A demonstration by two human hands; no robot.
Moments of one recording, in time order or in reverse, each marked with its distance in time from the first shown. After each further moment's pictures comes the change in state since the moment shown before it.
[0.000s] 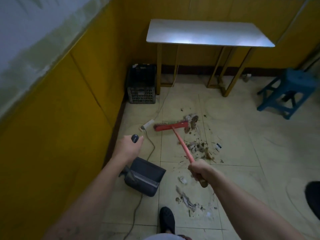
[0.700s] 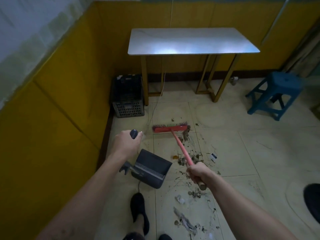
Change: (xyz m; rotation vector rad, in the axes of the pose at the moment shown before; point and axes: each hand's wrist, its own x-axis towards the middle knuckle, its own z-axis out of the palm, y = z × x) left_hand 0.132 0.113 0.009 0.138 0.044 0.234; right_hand 0.093 -0.078 -0.074 0.157 0.031 0.026
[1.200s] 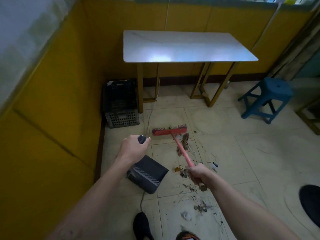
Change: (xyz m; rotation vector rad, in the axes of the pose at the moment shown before) left_hand 0.170 -0.024 -0.040 -0.040 -0.188 0.106; right_hand 0.074 -0.137 0.044 0.021 0.085 0.078
